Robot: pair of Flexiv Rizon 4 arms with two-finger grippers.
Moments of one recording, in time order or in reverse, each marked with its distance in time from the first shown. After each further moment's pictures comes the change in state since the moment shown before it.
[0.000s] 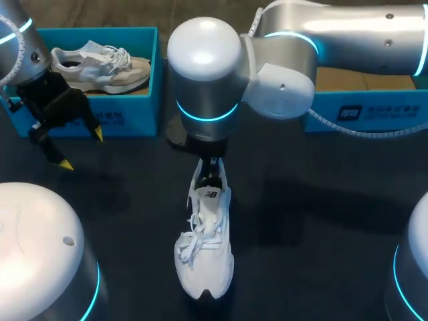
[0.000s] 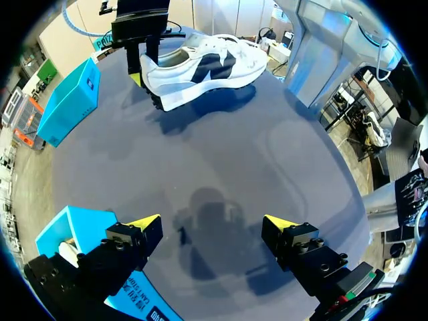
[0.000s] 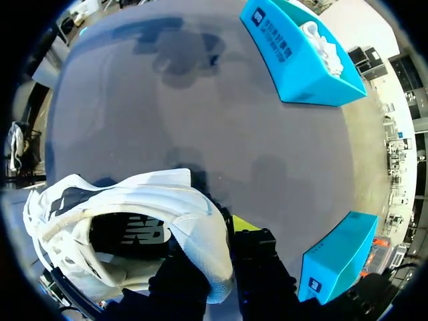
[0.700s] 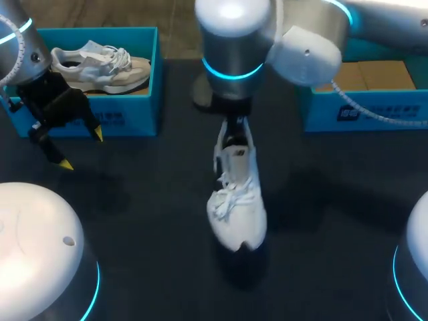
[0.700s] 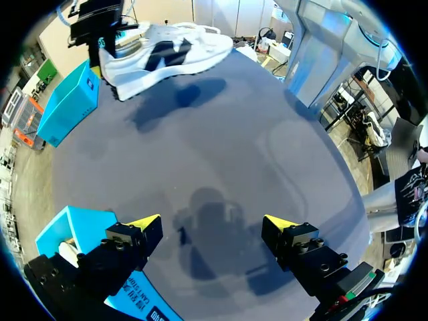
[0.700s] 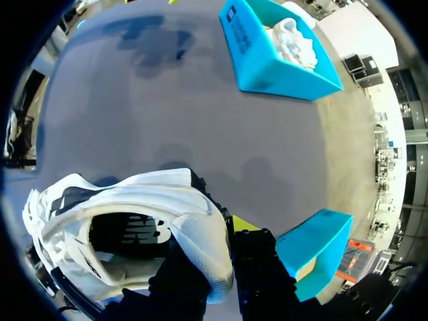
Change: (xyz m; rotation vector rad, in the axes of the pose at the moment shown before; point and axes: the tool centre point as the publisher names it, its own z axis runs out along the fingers) left arm 0.000 0.000 0.000 0.000 0.000 0.000; right arm -0.100 -0.038 -0.027 0.029 -0.092 -0.072
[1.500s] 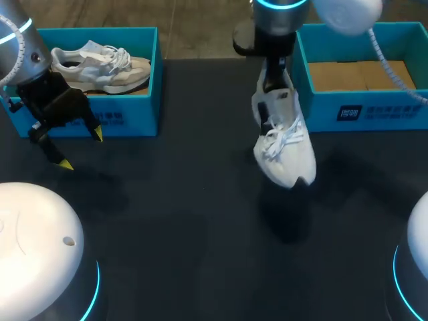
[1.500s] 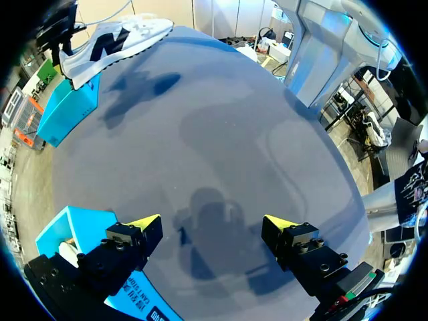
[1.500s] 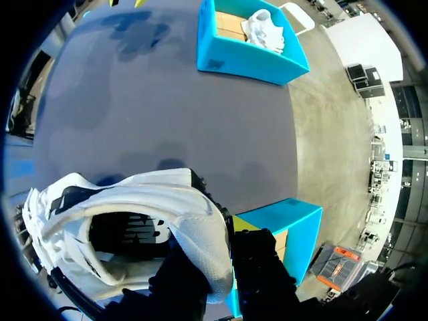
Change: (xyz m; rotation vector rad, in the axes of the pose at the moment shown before) left arm 0.000 0.000 0.000 0.000 0.000 0.000; right arm -0.124 -0.064 -0.017 0.013 -0.018 -0.083
